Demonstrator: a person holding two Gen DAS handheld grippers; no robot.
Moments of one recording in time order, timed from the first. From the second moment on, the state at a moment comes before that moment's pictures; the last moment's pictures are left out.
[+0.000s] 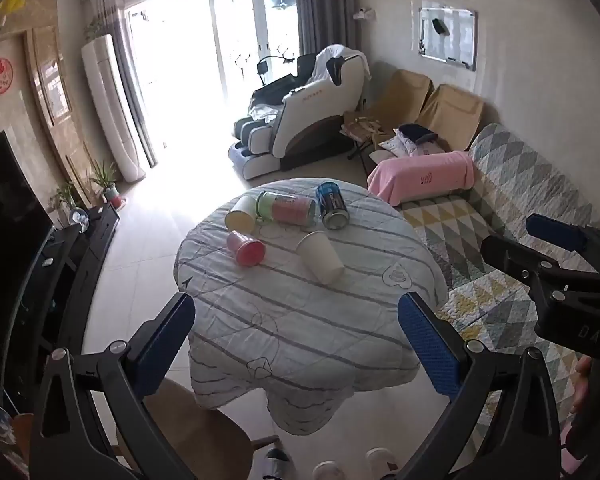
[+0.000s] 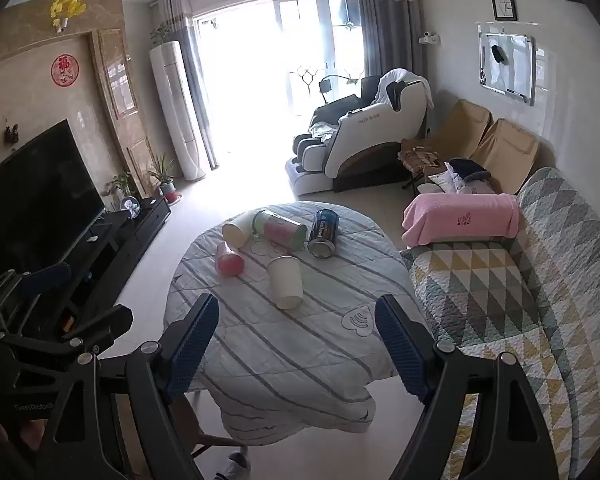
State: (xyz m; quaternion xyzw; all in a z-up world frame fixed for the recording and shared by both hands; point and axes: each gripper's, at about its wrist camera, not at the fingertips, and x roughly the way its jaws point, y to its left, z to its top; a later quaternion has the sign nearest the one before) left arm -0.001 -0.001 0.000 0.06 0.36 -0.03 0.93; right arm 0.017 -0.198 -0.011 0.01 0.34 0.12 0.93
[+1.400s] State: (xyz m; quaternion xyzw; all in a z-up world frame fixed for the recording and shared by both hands) left arm 0.028 0.037 -0.015 0.02 0.39 -0.03 0.92; right arm 0.044 -0.161 -0.023 -0.01 0.37 0.11 0.92
